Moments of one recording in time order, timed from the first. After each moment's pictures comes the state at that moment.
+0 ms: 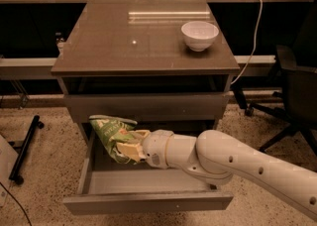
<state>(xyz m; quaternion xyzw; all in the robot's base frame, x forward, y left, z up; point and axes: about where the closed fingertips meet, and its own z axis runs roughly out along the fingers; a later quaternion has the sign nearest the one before) 0.481 0.086 0.722 -0.34 0.72 0.40 0.45</state>
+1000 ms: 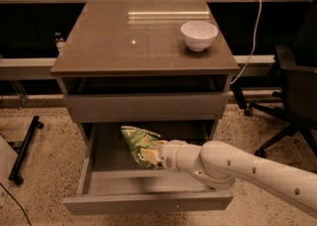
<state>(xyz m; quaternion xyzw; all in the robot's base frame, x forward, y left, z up) 0.529 0.028 0.606 -0.27 0.80 0.34 0.42</state>
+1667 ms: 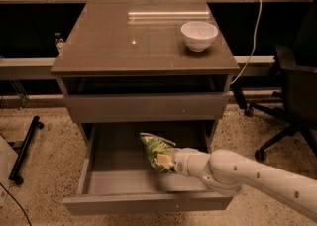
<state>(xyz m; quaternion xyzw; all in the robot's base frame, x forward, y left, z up) 0.548 -0.027 0.535 -0.21 0.84 0.31 0.40</state>
